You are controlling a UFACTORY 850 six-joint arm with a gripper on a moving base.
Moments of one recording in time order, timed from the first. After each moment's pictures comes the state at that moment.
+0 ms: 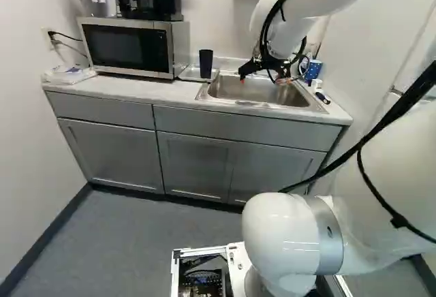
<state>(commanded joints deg) -9.4 14.8 -47.6 1.4 -20.0 -1.9</state>
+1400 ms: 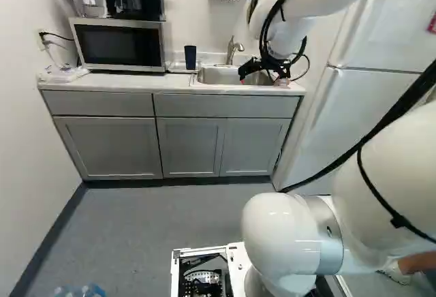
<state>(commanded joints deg) -9.4 14.8 -47.6 1.4 -20.0 -1.9</state>
